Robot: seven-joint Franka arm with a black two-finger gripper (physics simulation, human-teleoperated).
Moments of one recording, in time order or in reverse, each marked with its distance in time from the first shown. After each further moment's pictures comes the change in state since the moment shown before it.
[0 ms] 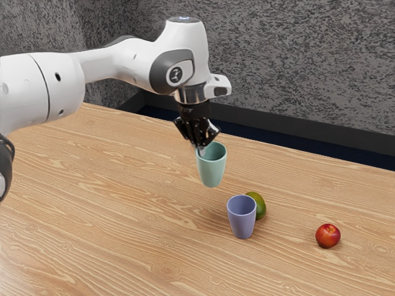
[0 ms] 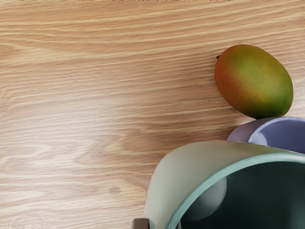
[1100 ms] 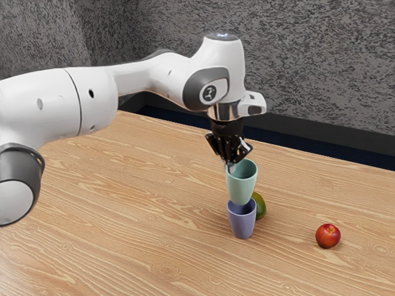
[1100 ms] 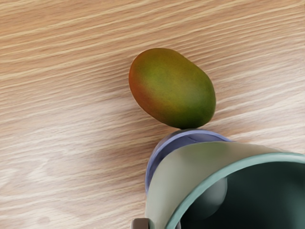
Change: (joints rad) arm -0.053 0.125 -0.058 0.112 -0.001 0.006 -0.003
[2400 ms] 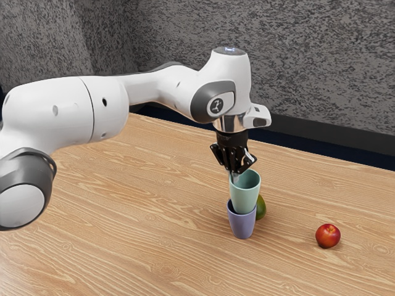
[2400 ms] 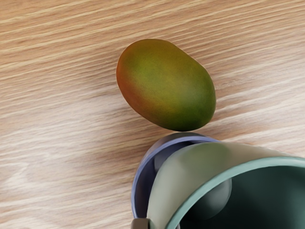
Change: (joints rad) arm -0.005 0.050 -0.002 0.000 -0.009 0.026 -0.004
